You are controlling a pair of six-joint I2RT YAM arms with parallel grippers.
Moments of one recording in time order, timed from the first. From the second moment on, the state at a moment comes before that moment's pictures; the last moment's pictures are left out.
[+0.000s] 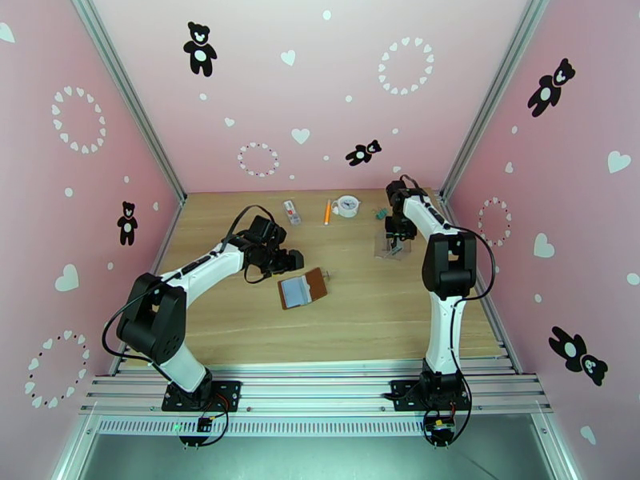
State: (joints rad) left arm -0.44 1.67 1.17 -0.57 0.41 -0.56; right arm 0.10 2.21 1.91 -1.10 0.24 0.28
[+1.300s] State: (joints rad) left arm -0.44 1.67 1.17 -0.56 0.41 -0.56; right arm 0.07 2.21 1.91 -1.15 0.24 0.30
